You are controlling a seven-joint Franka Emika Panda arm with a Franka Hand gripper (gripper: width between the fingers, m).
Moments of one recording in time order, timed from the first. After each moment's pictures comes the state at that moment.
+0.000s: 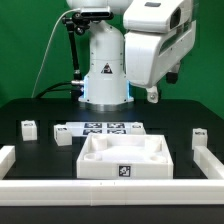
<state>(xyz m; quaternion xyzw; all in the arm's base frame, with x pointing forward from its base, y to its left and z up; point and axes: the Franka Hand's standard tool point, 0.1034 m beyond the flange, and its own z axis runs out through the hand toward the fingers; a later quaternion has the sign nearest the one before) 0.551 0.068 0.143 -0.87 -0.48 0.09 0.09</state>
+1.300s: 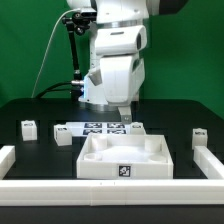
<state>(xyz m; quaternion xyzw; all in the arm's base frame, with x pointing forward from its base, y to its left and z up) 0.502 0.022 0.081 -0.78 -0.63 -0.03 0.03</state>
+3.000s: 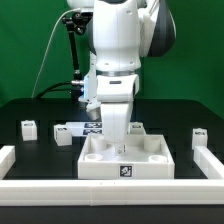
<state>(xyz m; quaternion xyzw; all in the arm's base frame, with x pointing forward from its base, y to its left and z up) 0.446 0.009 0.007 -0.77 -0.64 0.00 0.05</state>
